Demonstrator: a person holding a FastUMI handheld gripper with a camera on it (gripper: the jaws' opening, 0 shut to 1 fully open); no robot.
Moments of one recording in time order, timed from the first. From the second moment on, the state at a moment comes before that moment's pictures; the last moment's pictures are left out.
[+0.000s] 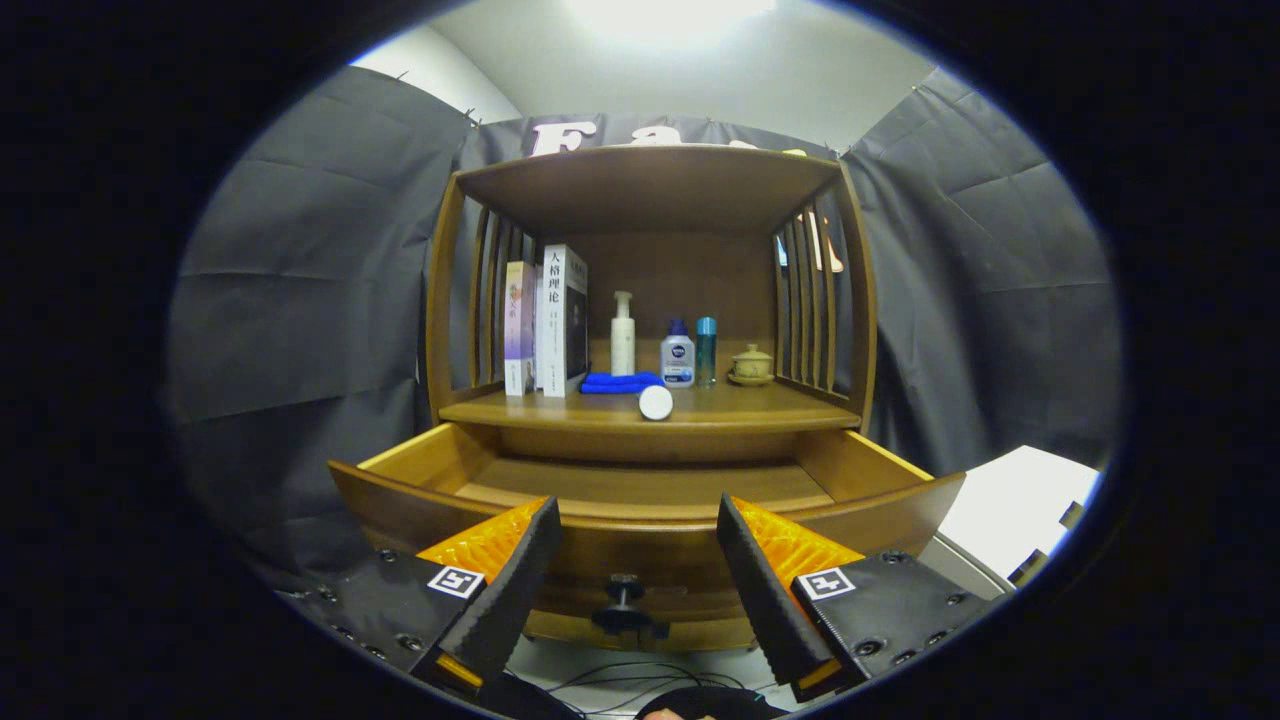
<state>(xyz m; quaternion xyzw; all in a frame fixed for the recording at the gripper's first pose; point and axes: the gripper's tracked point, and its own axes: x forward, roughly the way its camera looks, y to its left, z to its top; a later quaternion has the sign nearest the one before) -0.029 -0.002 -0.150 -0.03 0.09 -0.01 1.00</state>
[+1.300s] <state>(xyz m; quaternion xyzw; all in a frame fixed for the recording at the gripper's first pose) 0.019 0.009 -0.209 -0.01 0.15 -0.03 0.99</state>
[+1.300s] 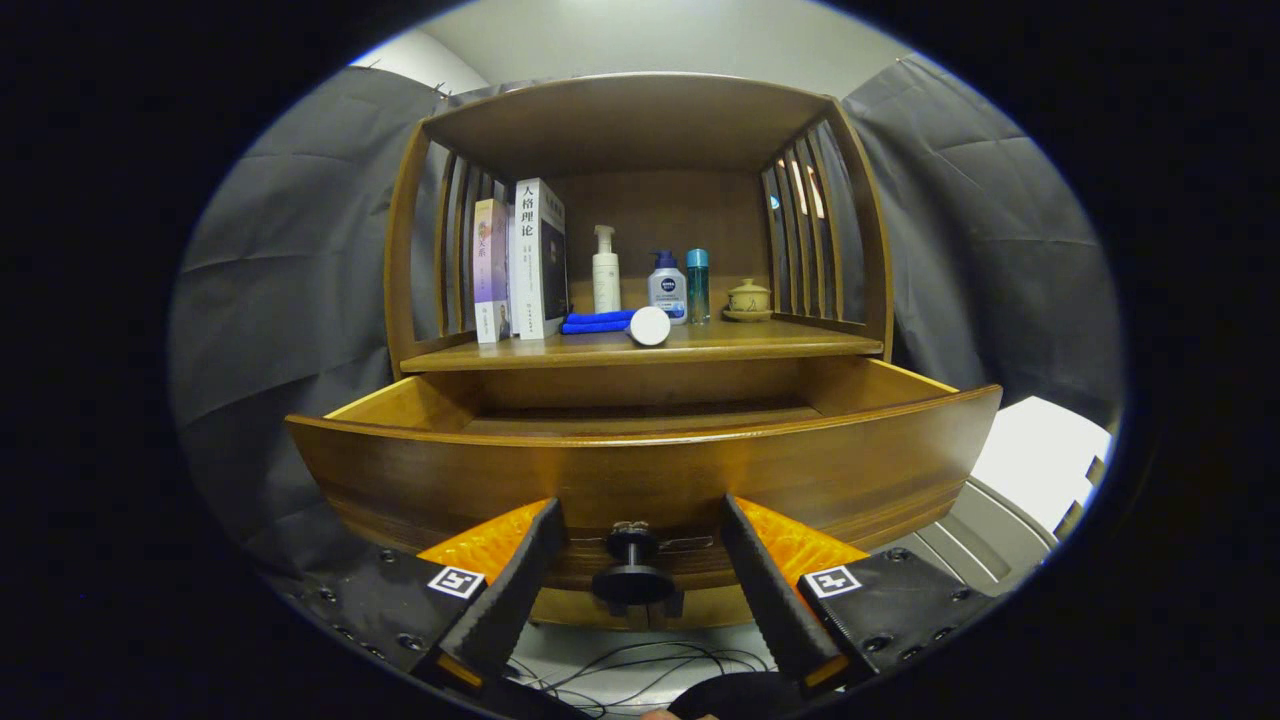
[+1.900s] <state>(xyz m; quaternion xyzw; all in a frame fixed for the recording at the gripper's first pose) 0.099 0.009 -0.210 -0.02 0.14 -0.05 0.99</state>
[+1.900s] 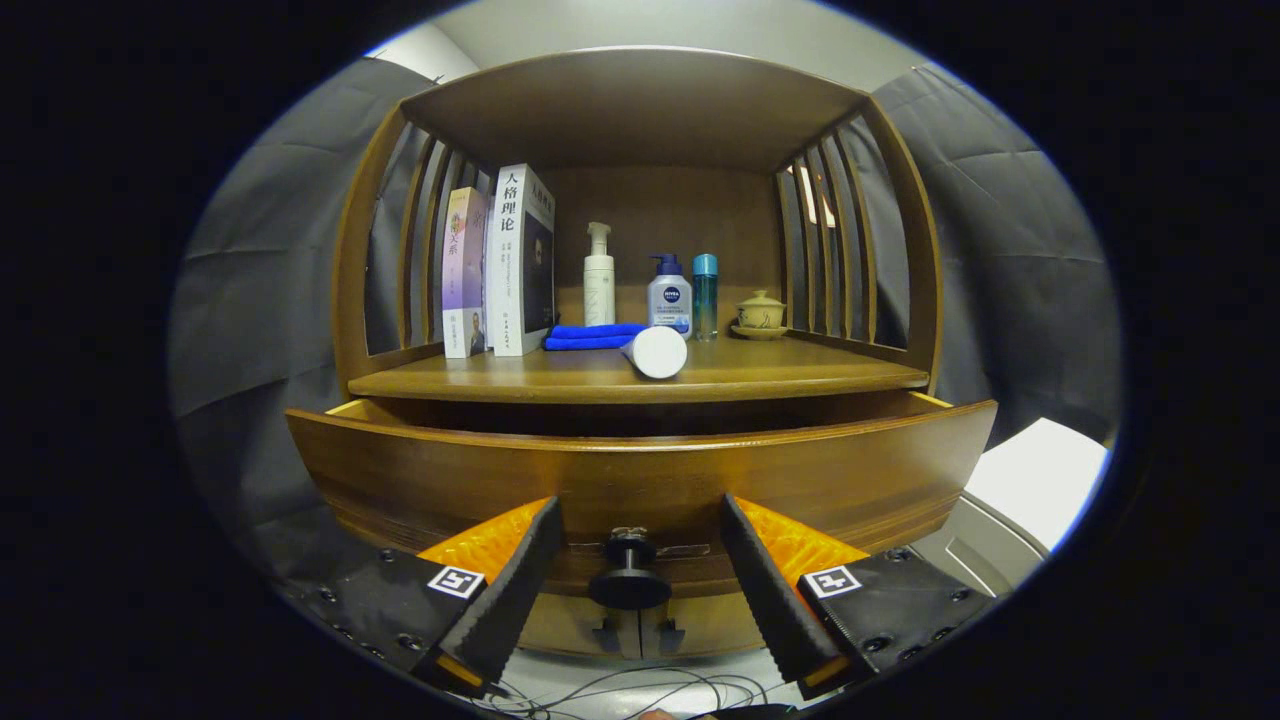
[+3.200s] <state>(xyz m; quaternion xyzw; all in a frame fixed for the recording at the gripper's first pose) 0.118 0.028 -0.142 -0.07 0.08 -0.03 0.99</state>
